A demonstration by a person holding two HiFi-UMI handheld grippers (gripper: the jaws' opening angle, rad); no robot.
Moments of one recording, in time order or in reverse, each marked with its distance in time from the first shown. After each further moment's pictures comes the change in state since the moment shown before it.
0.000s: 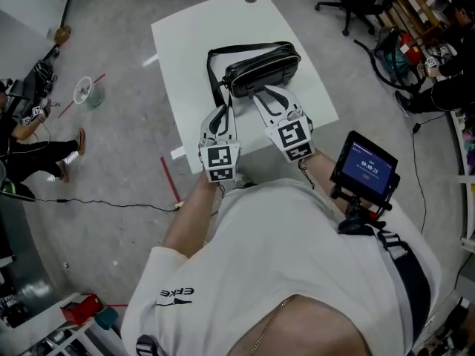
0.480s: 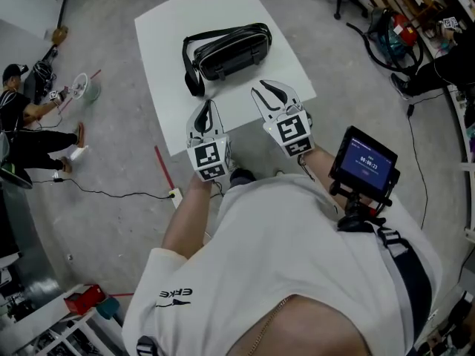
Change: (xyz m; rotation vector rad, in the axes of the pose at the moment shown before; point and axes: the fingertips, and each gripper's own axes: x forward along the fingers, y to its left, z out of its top) left arm -0.003 0.031 0.007 -0.055 -0.010 0.090; right arm -0.005 -0.011 -0.011 0.070 0.035 -0.043
